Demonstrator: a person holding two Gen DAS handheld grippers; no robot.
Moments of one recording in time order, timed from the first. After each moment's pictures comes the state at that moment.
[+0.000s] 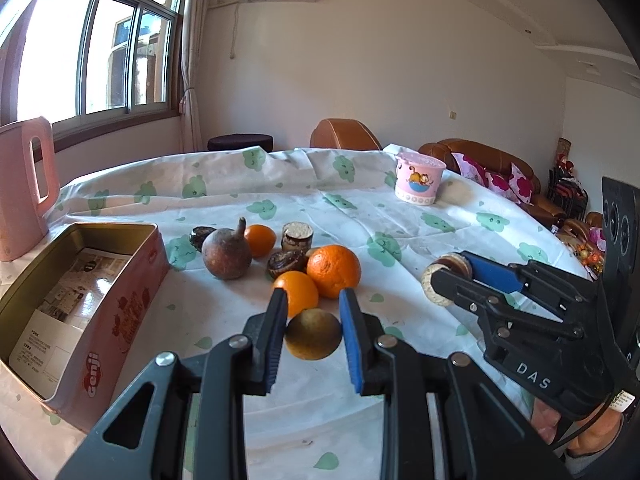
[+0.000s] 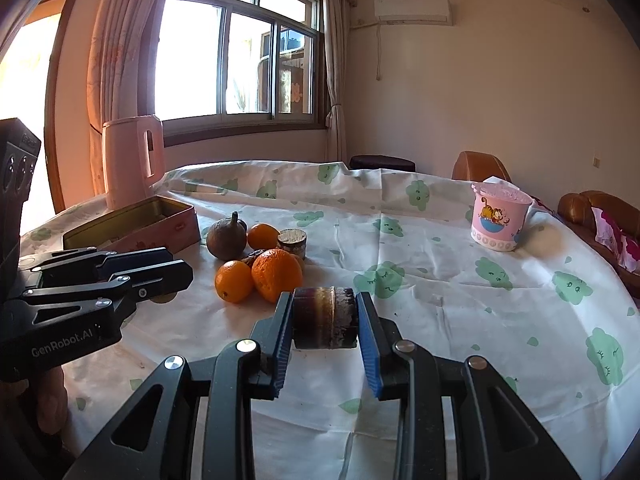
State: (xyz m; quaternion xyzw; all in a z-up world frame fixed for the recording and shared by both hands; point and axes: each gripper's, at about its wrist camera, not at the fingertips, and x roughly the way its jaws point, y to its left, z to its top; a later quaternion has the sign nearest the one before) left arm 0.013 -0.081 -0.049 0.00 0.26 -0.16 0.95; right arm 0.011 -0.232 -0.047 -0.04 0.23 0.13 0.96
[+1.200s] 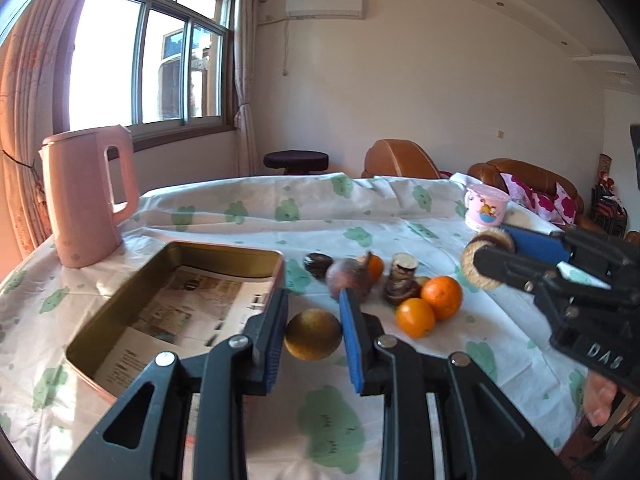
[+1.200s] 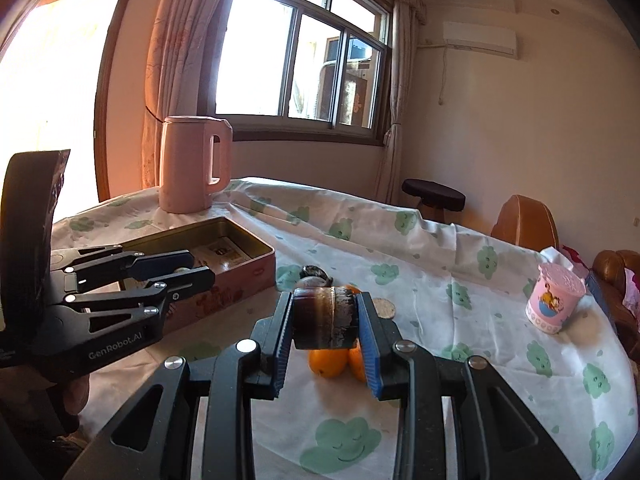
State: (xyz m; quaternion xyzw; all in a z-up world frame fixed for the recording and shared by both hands) left arm 0.014 0.004 -0.023 0.00 0.23 -0.06 0.97; right arm 0.024 -0.148 0.010 -0.10 0.21 0.23 0.95
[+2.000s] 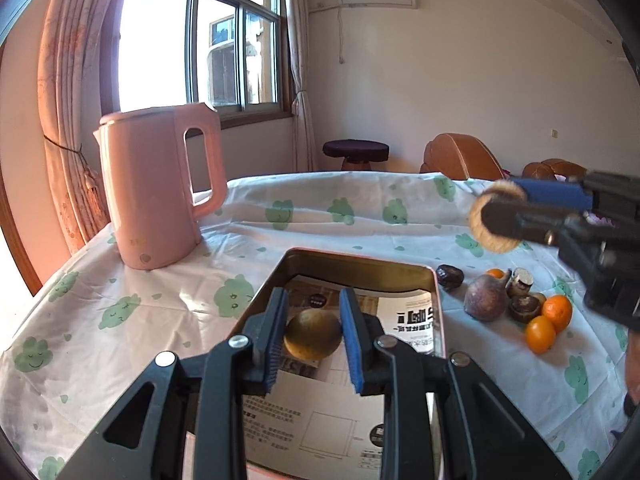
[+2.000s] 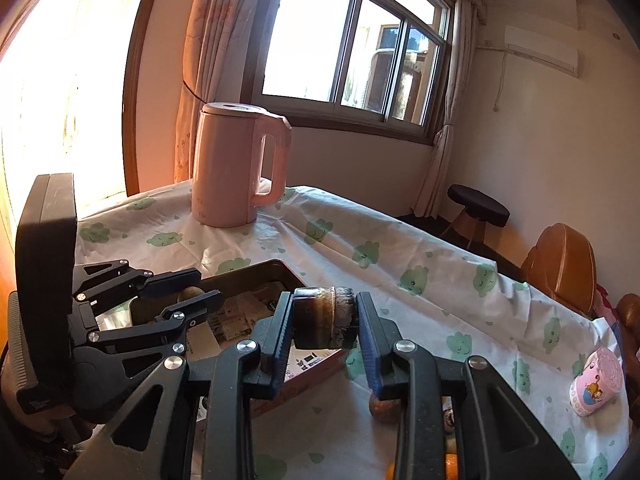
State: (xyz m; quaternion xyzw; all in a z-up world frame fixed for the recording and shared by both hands) left arm 0.062 0.102 -0.023 -0.01 0.26 0.03 0.97; right arm 0.091 -0.025 0.040 -0.15 0.24 0.29 0.91
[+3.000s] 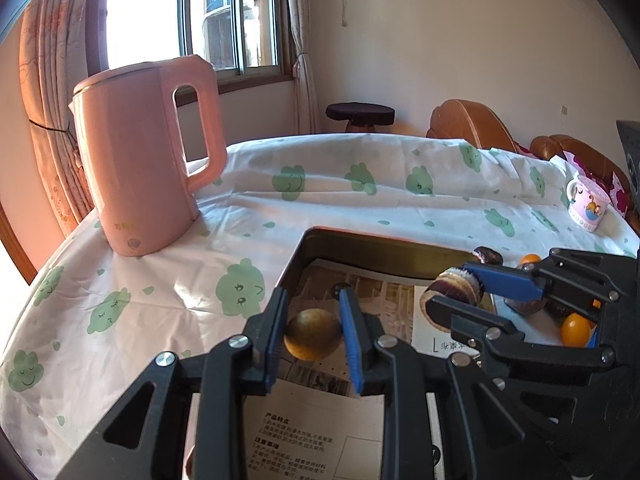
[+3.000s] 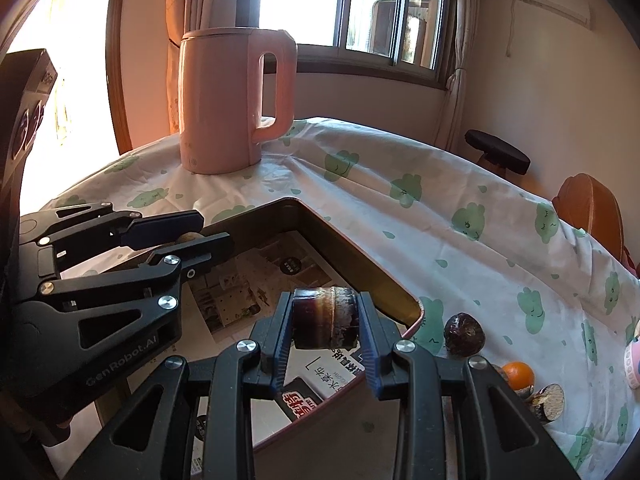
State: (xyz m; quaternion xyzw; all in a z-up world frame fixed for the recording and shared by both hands) left arm 0.108 0.120 -0.038 0.00 0.33 0.03 0.94; right arm 0.137 0.020 -0.032 -0.14 0.33 0.29 0.89
